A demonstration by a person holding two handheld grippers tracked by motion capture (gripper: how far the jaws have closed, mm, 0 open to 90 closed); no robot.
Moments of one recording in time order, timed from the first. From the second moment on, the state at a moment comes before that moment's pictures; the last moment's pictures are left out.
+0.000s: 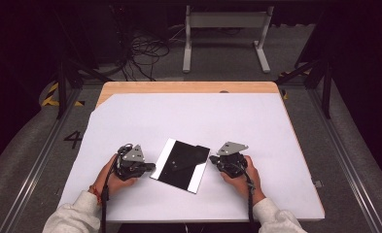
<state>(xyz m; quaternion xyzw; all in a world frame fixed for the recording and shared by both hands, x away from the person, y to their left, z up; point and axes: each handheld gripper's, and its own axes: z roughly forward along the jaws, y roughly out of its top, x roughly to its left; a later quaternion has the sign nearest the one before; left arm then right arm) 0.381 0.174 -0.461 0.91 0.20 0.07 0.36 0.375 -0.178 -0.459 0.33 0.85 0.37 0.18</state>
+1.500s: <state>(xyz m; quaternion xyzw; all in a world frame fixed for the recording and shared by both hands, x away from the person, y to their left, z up) 0.345 0.122 -0.465 0.92 0.11 0.03 0.39 0.393 -0.204 -0.457 0.35 0.85 0.37 0.15</state>
